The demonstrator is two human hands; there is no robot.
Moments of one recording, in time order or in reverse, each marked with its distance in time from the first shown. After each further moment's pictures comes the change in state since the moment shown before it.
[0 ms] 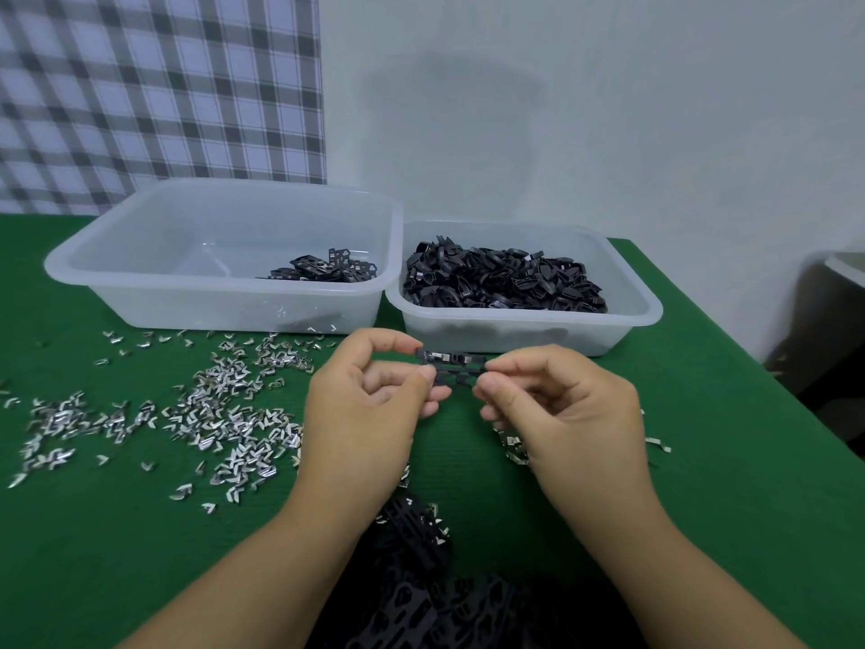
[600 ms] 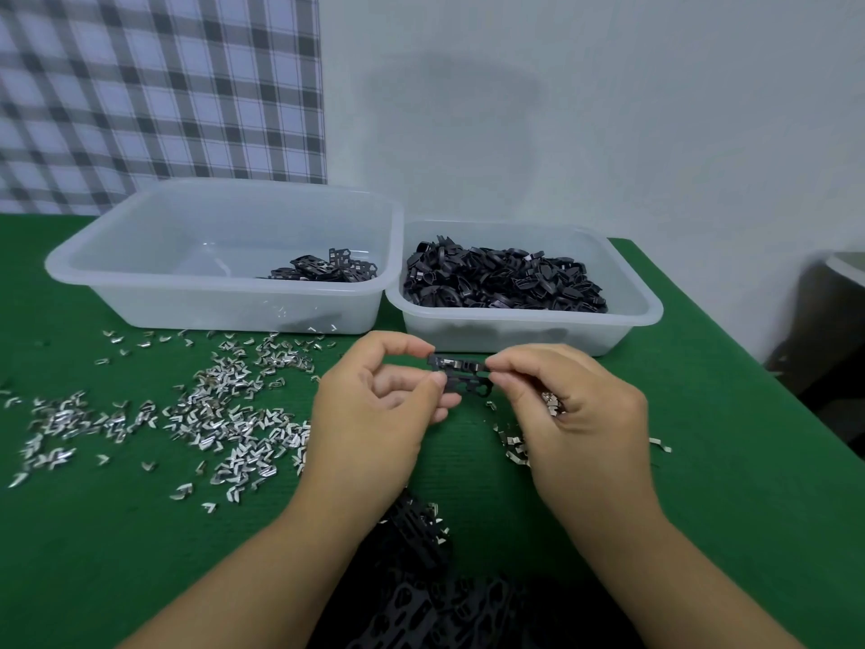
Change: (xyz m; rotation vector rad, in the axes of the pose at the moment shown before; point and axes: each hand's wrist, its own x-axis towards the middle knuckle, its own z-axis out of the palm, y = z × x) left_hand -0.004 0.002 0.001 0.031 -0.055 -0.018; right_hand 0.001 0.002 -0.003 -0.499 0.117 -0.384
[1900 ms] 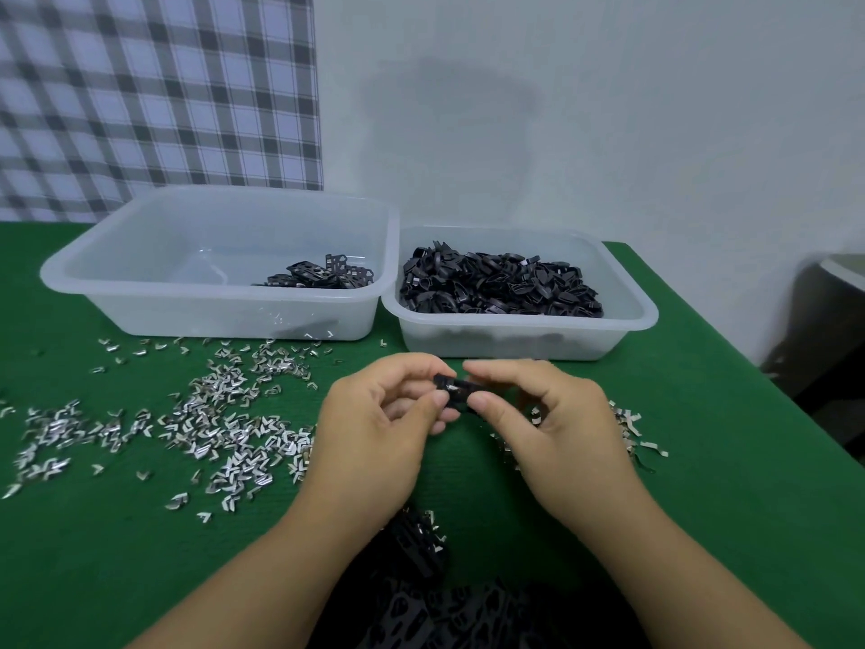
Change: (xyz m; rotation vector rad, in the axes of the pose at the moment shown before) left_hand -0.001 0.004 0.002 0.107 -0.083 0.047; right_hand 0.003 0.010 0.000 0.151 -0.296 0.242
